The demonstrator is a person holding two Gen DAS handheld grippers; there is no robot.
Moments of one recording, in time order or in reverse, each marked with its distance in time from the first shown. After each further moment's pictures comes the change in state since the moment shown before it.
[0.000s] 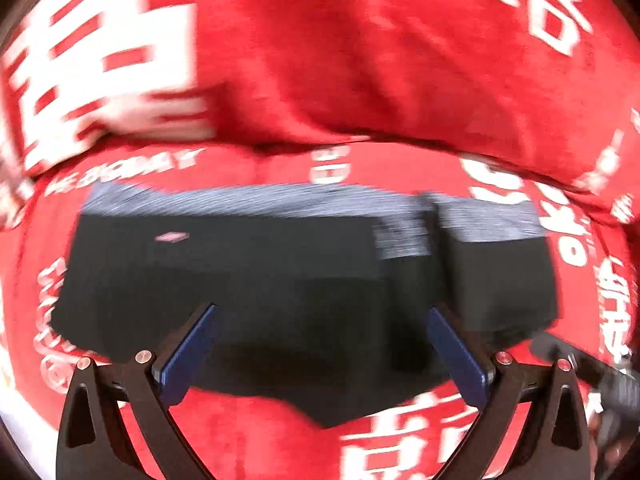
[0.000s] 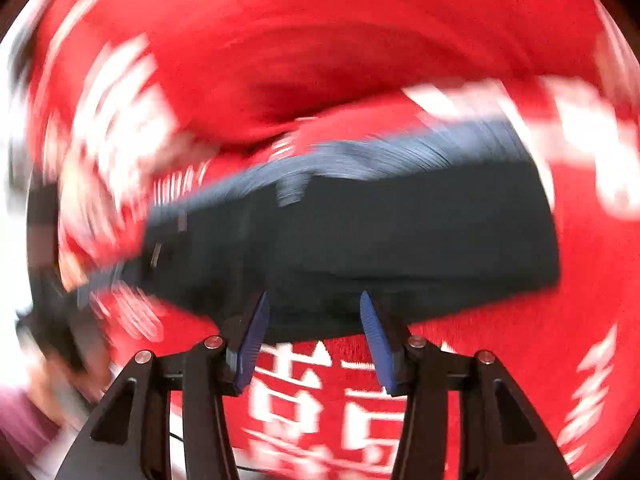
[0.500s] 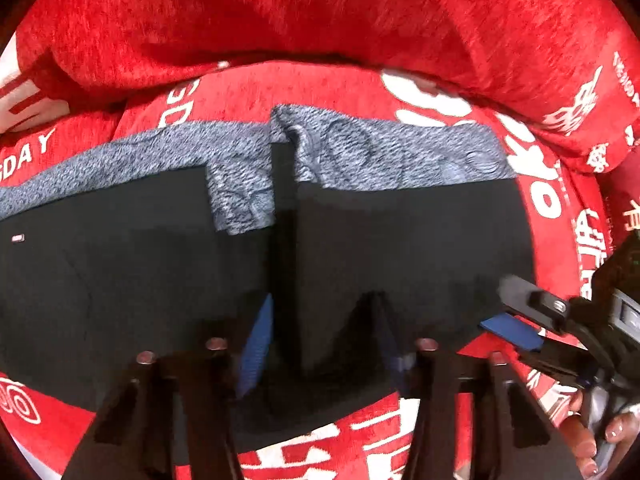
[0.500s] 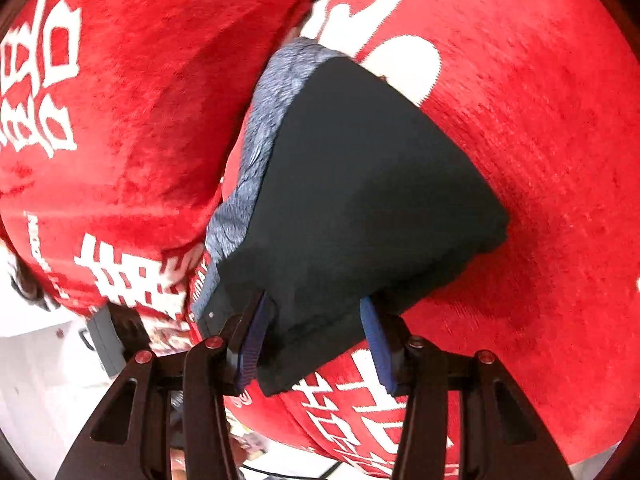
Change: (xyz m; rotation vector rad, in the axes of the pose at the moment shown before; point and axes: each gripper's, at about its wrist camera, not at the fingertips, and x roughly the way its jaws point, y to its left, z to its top) left arm 0.083 -0.082 -0.004 0.075 0.177 -0.143; right arm 0.017 -0.120 0.004 0.503 0.011 0.245
